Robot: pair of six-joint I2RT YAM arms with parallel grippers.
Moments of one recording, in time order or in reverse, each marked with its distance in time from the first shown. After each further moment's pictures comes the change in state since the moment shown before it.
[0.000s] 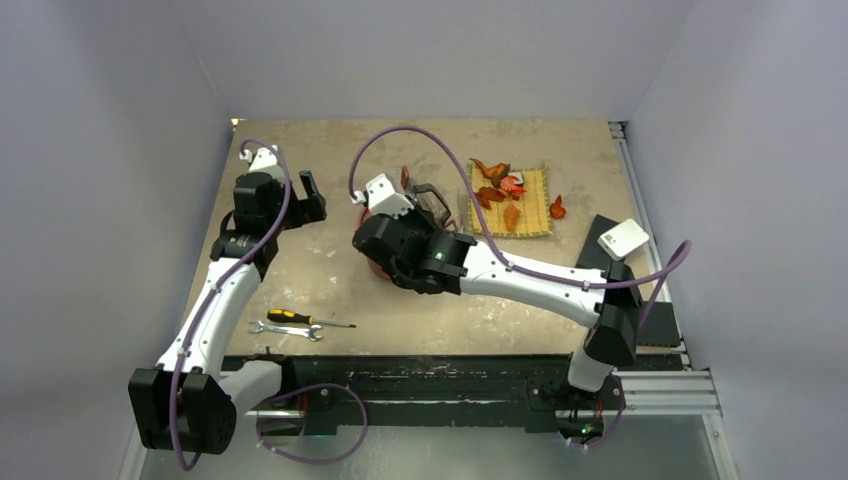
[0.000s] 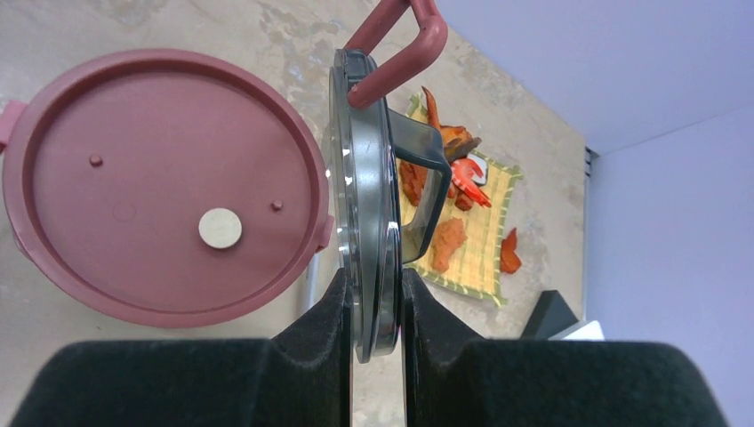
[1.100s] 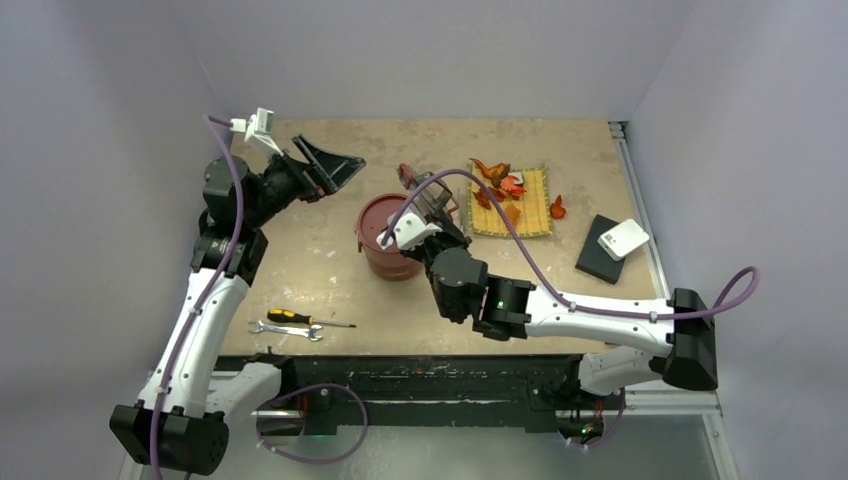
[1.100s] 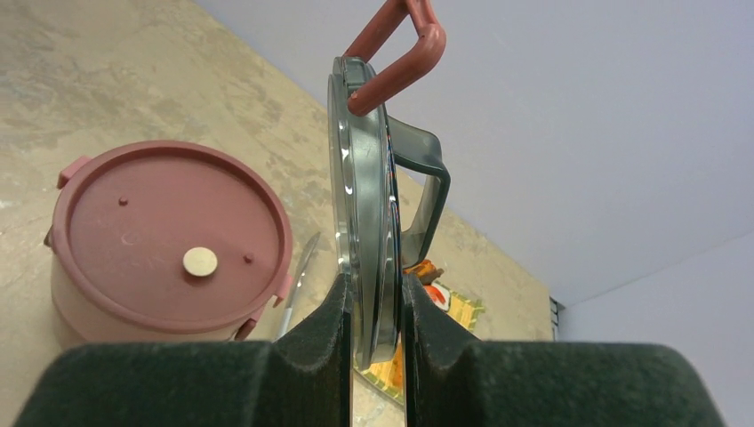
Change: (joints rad) left arm -0.052 -0.097 0.185 0.180 0.537 -0.522; right arm 0.094 -0.387 -0.556 0.900 -0.033 -0.681
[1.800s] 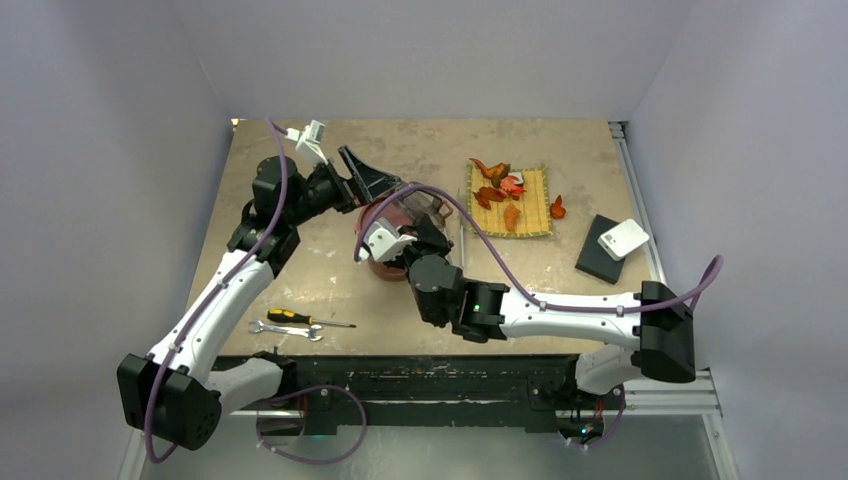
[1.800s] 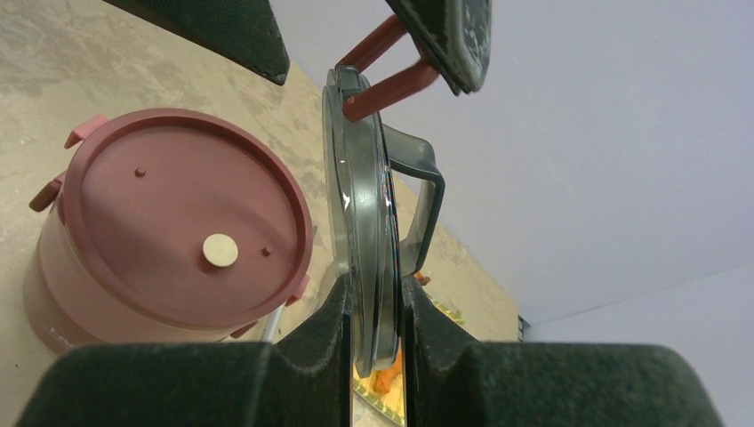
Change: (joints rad) left arm -0.193 0.122 -0.064 0.079 -0.019 -0.044; right arm 0.016 0.123 0.000 0.085 -0.008 -0.126
